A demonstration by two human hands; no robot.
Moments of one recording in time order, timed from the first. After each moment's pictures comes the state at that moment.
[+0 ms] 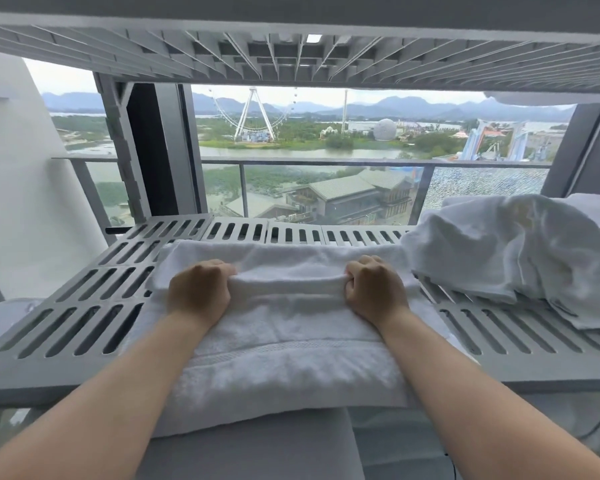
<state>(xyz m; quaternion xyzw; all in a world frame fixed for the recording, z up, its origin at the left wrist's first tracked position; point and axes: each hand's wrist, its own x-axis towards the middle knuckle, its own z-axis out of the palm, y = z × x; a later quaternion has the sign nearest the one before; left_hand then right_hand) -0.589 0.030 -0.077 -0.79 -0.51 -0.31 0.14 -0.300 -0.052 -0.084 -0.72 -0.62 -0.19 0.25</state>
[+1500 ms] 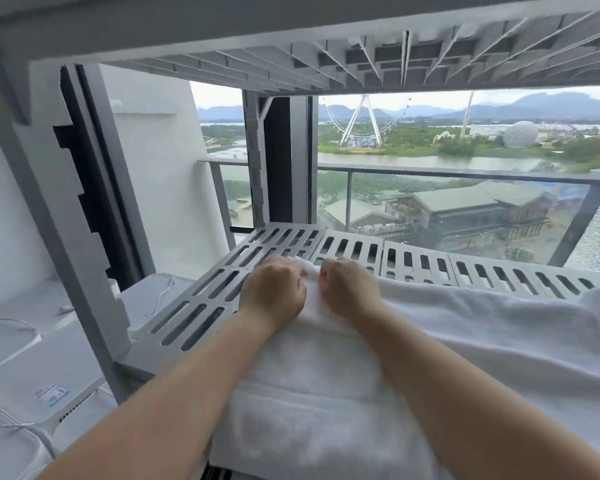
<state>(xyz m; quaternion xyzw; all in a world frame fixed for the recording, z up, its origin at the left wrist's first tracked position) -0.653 0.073 -0.062 -0.77 -0.56 -0.30 0.11 -0.496 0.096 -0.065 -0.61 -0.75 -0.07 0.26</state>
